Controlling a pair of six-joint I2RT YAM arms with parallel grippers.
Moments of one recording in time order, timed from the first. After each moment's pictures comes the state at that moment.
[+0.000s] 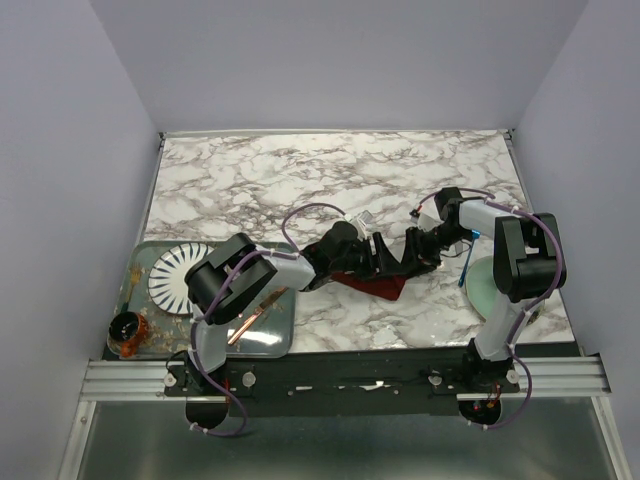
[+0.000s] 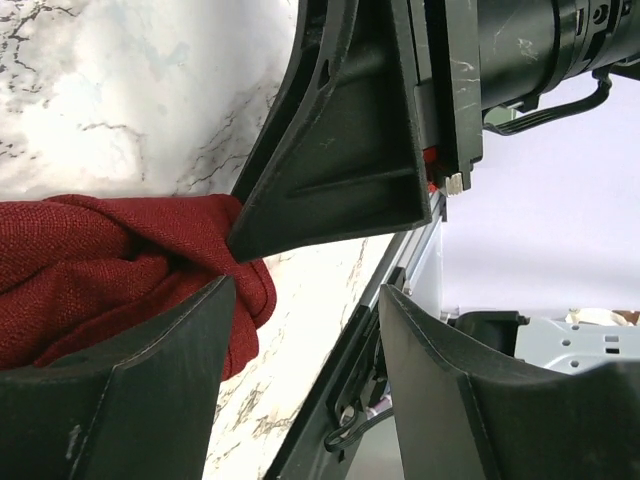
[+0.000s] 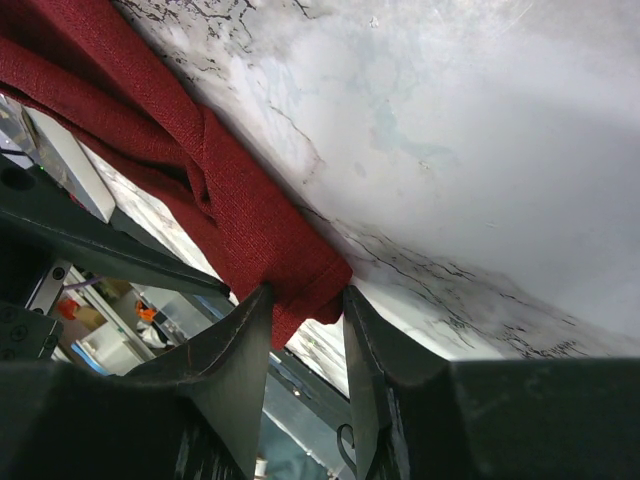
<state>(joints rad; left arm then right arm) -0.88 1.93 0.93 0.61 0.38 -1.11 0.11 1.86 1.09 -0.81 -0.70 0.03</state>
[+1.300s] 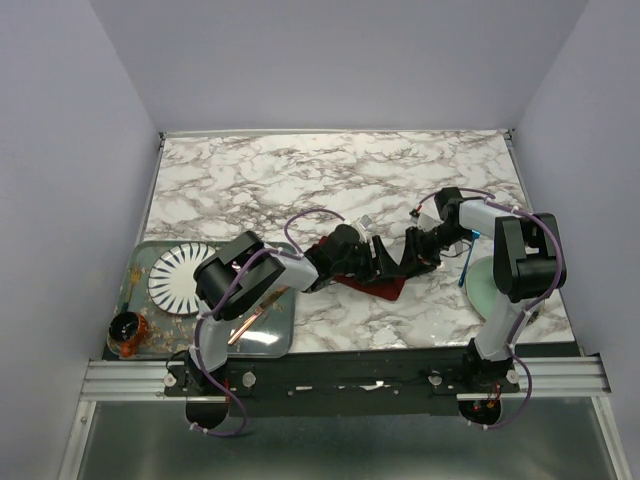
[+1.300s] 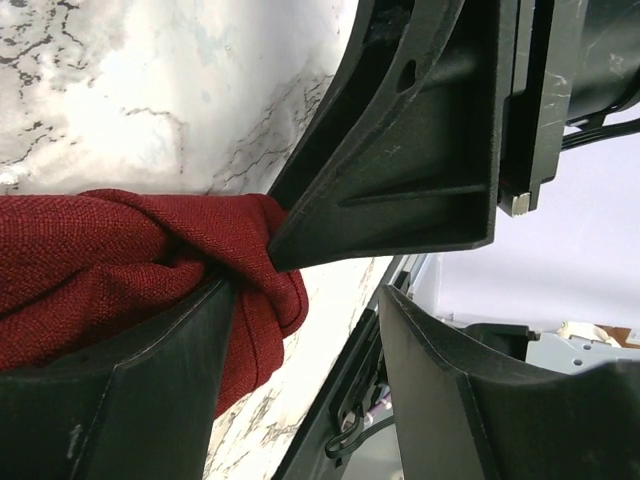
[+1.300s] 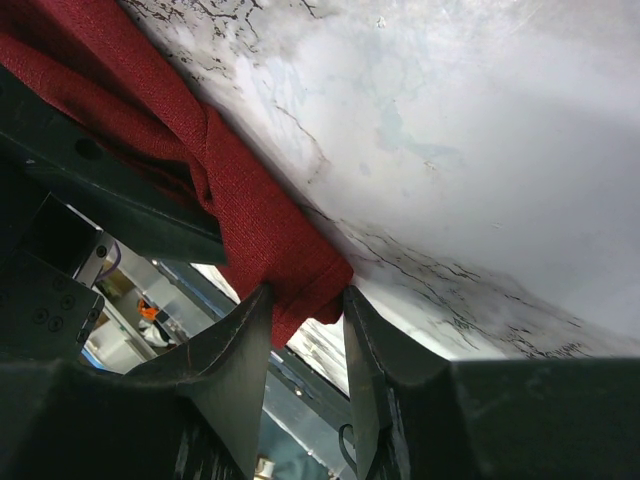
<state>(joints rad) -0.88 1.98 0.94 0.61 0.38 -1.17 0.11 1.86 1.09 -0.81 -0.71 0.03</state>
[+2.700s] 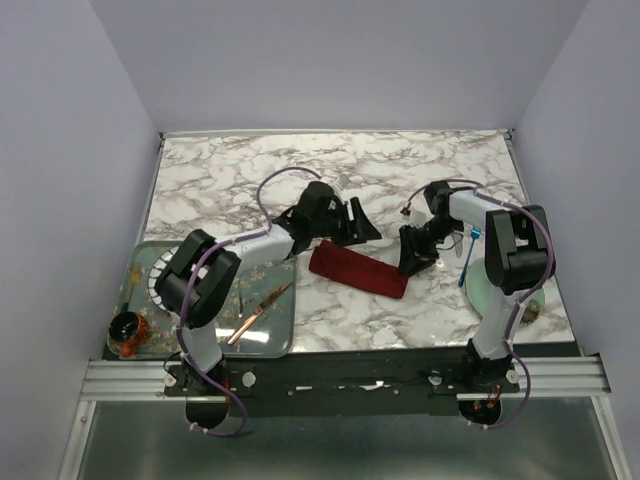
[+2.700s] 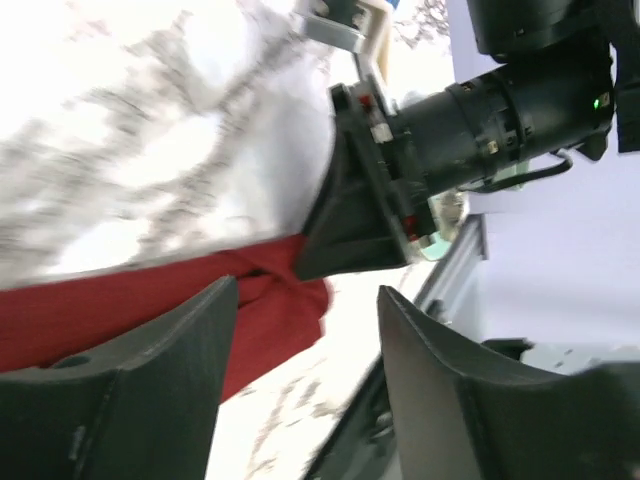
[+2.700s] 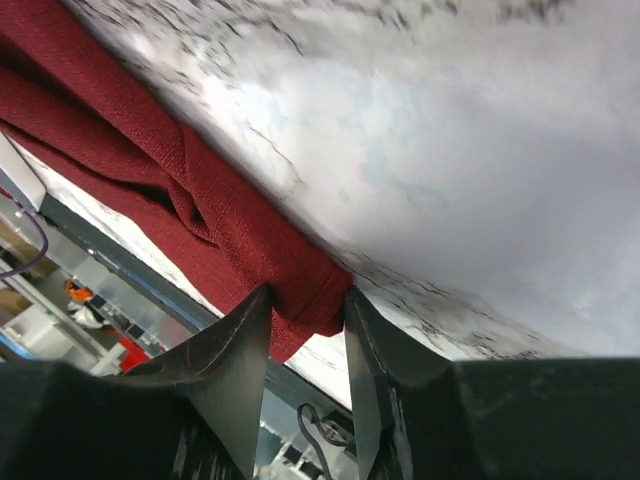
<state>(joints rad) -0.70 1.81 1.08 0.25 0.43 -0.94 0.16 1.94 1.21 -0.92 -0.58 -0.06</state>
